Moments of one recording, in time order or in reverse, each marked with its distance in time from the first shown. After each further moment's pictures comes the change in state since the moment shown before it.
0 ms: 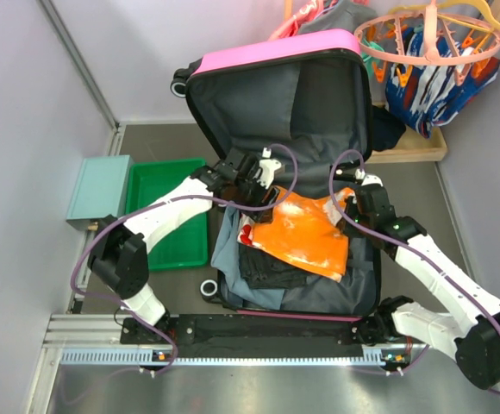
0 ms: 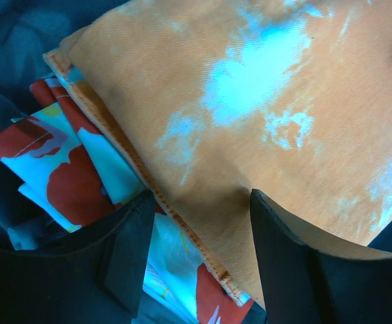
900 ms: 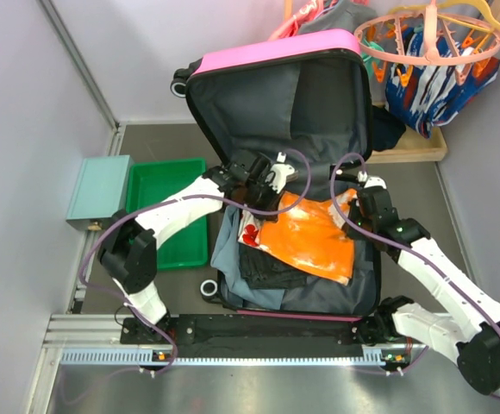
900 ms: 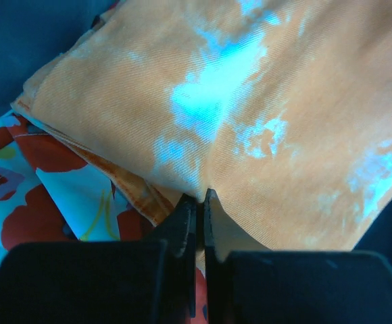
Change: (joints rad) left arm -0.058 0.072 0.047 0.013 0.060 0.039; right arm -0.001 -0.036 0.000 -0.058 0.051 -0.032
